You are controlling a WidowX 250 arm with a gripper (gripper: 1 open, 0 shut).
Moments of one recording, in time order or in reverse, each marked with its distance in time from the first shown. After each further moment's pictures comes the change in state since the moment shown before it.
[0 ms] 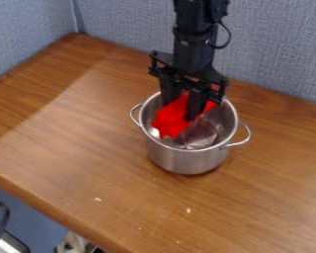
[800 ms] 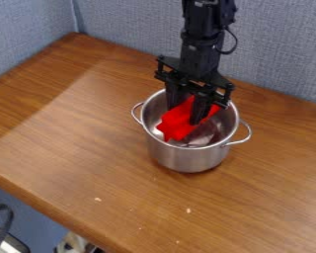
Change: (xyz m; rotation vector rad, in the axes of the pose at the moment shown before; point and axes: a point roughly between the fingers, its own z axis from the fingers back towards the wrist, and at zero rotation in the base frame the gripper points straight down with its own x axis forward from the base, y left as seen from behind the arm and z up) arm 0.005 -0.002 -0.008 0.001 0.038 0.001
